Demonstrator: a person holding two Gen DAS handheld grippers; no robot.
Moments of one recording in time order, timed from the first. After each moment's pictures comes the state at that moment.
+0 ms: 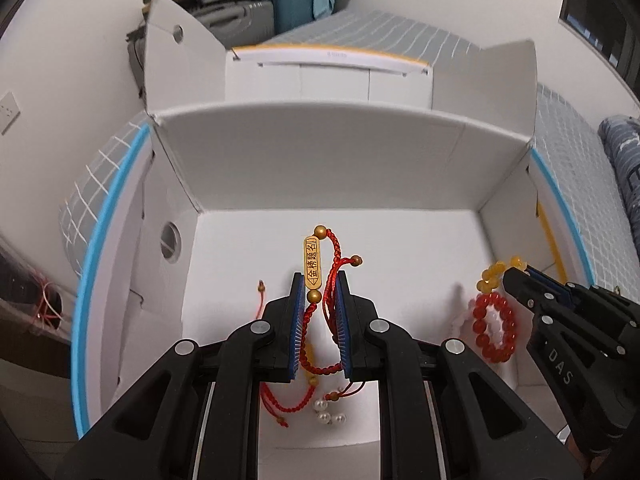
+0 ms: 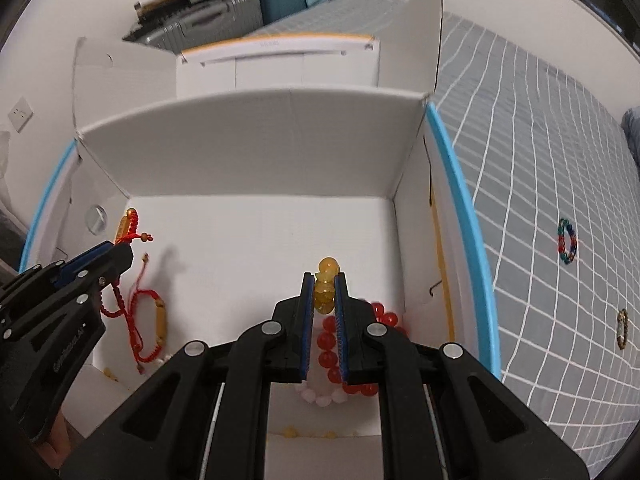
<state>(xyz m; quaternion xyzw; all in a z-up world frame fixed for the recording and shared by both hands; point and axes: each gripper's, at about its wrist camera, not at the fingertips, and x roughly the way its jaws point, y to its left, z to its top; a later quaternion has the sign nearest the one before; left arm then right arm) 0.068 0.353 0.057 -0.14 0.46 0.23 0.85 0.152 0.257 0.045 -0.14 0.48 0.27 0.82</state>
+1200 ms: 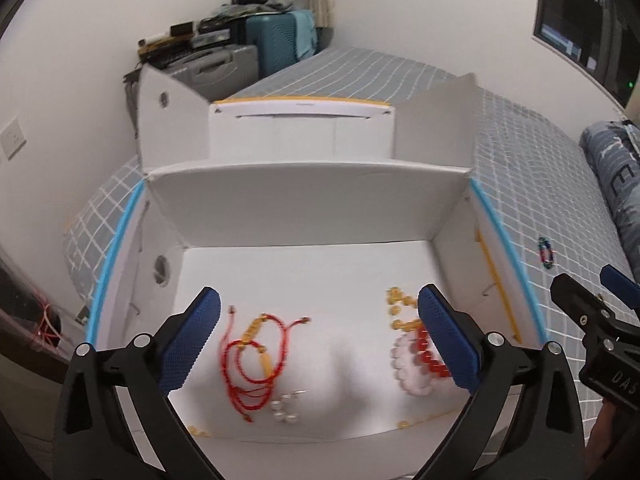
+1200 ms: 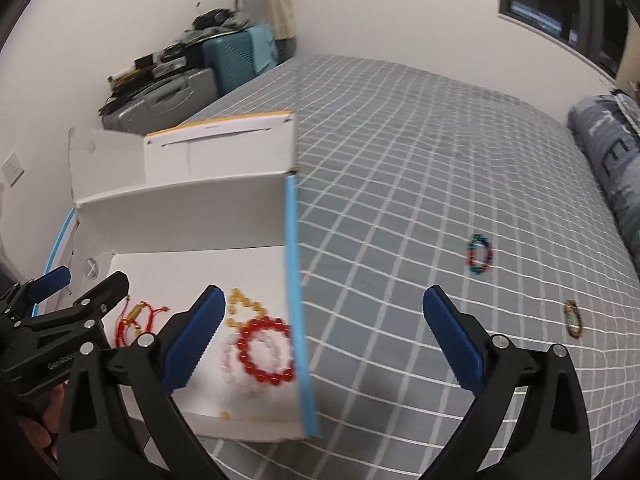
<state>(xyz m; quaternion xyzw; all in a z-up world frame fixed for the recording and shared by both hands) 0.069 0.305 0.098 -0.11 0.39 0.22 0.88 0.150 0.146 0.113 -0.08 0.38 0.22 0.89</state>
